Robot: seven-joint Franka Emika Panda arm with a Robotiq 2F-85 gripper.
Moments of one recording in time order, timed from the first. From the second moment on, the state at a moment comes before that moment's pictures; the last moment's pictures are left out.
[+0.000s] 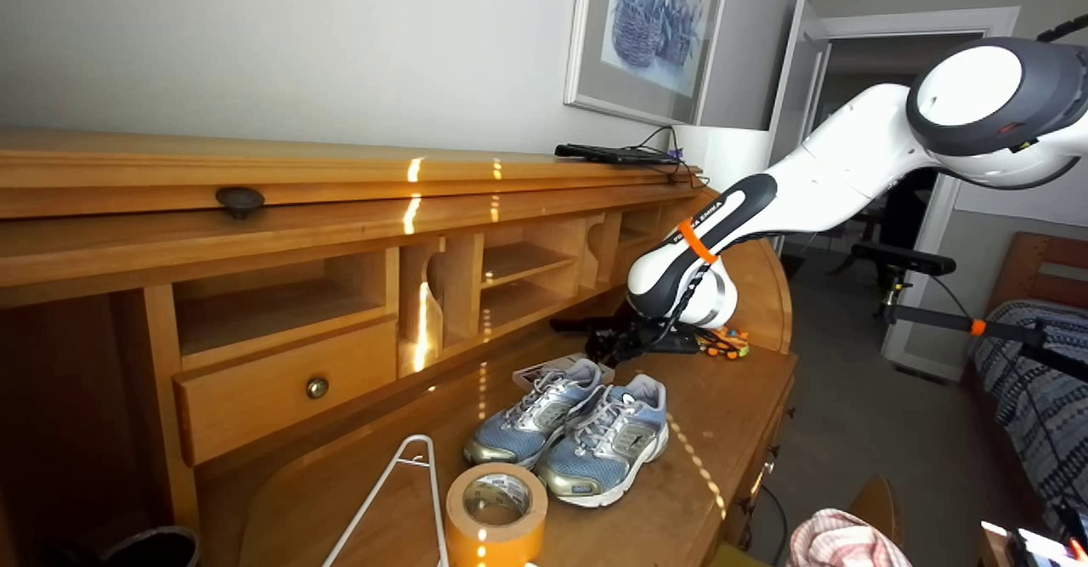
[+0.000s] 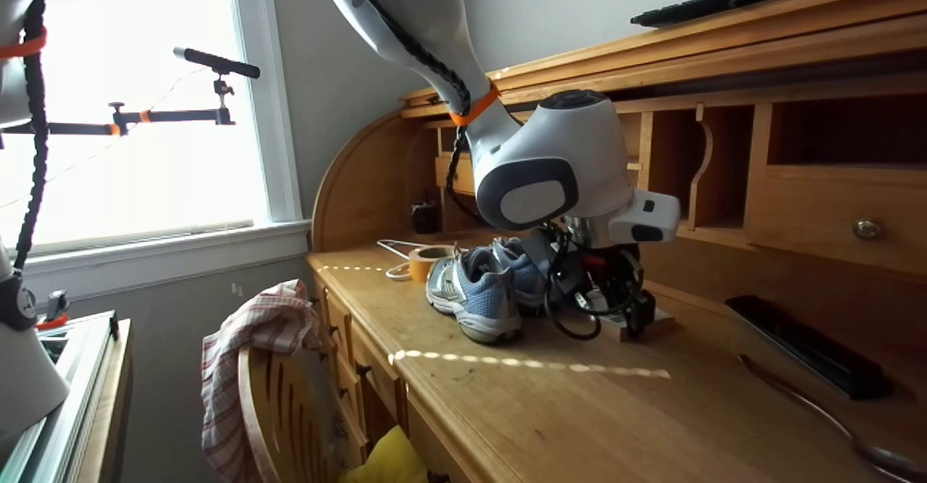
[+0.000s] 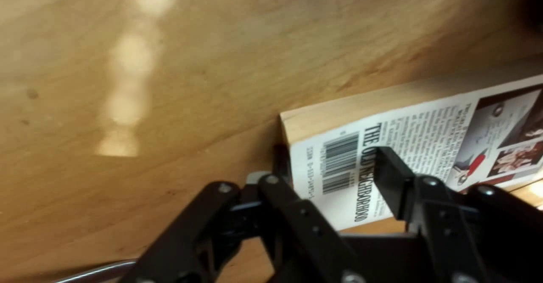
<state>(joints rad) -0.67 0.87 0.29 -1.73 0.15 2.96 -0.22</state>
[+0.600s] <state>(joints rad) -0.68 0.84 0.31 -1.71 0.15 2.84 -0.24</state>
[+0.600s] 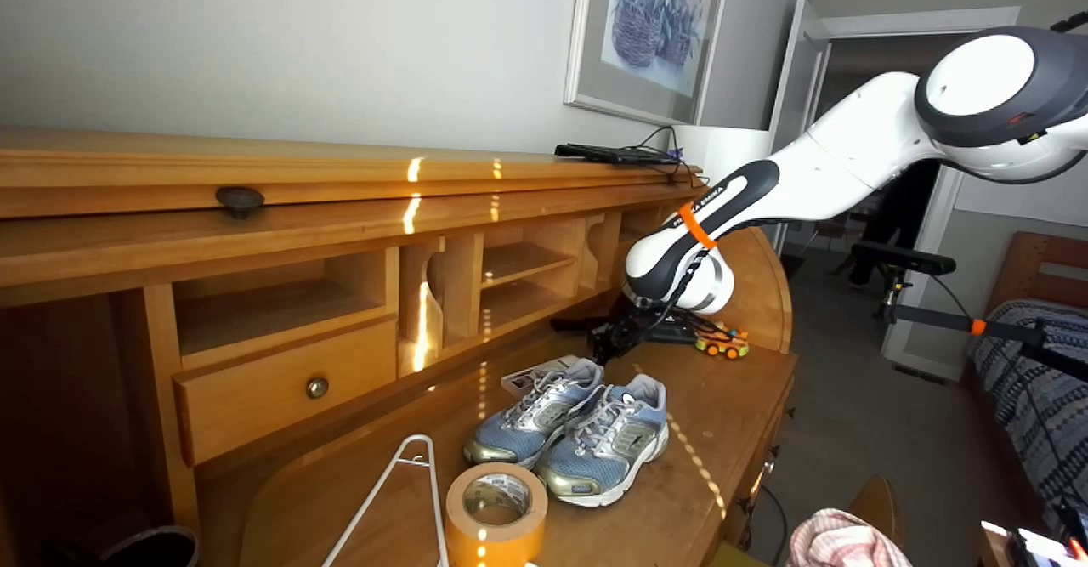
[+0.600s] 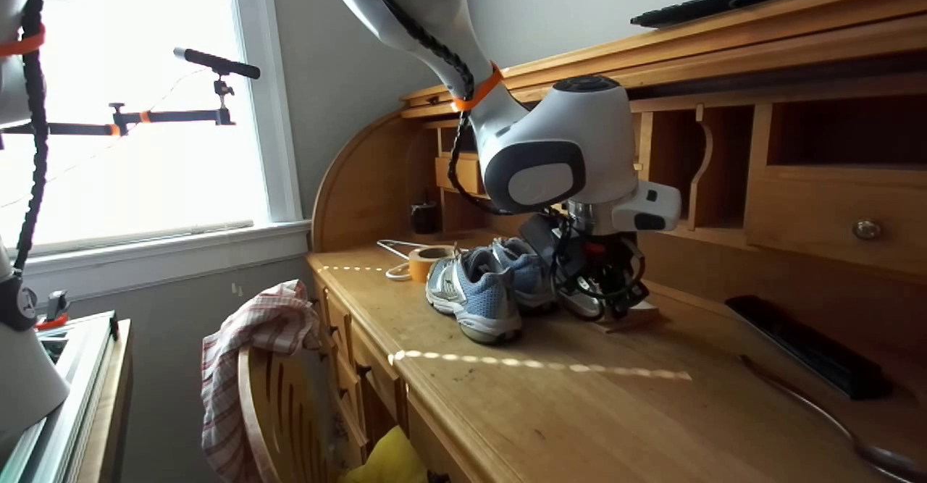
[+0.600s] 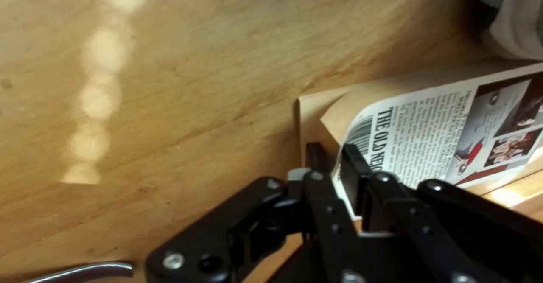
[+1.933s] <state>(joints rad) -0.27 0.39 -0.17 -1.90 -0.23 2.58 -0.25</state>
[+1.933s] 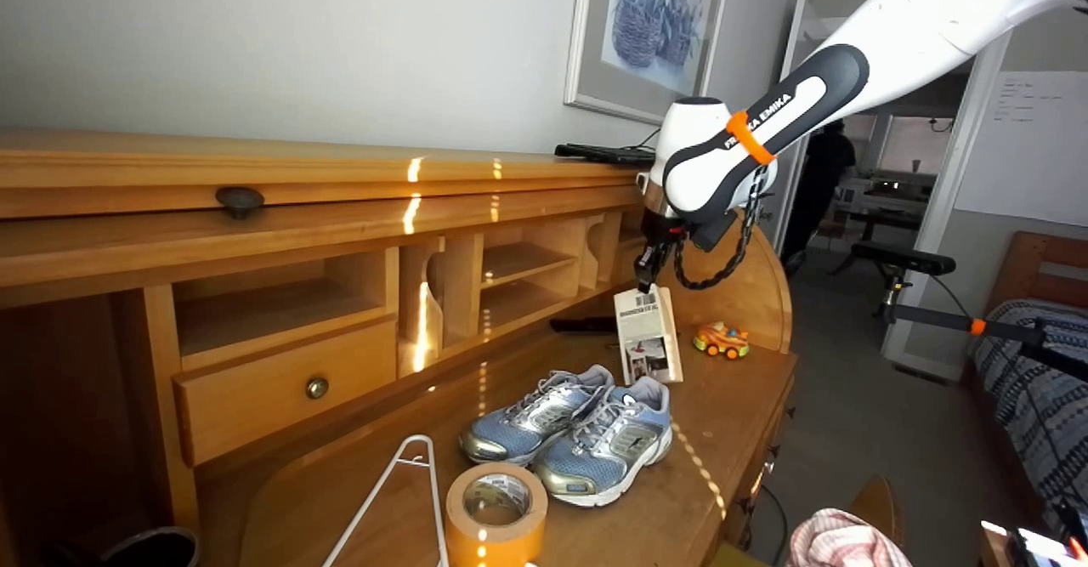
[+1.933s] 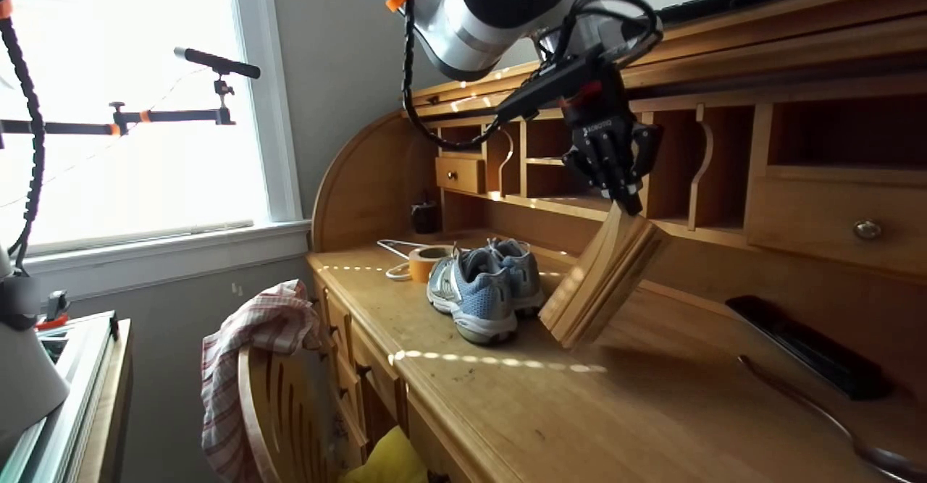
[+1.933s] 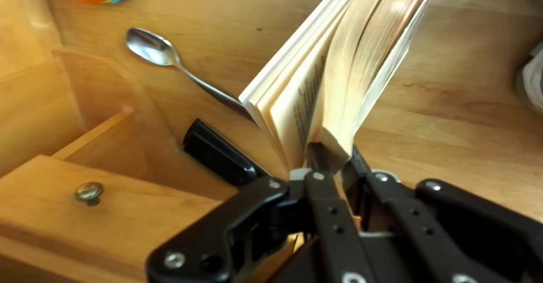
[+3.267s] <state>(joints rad) -0.08 0.32 -0.29 -2.07 -1.37 2.49 0.32</state>
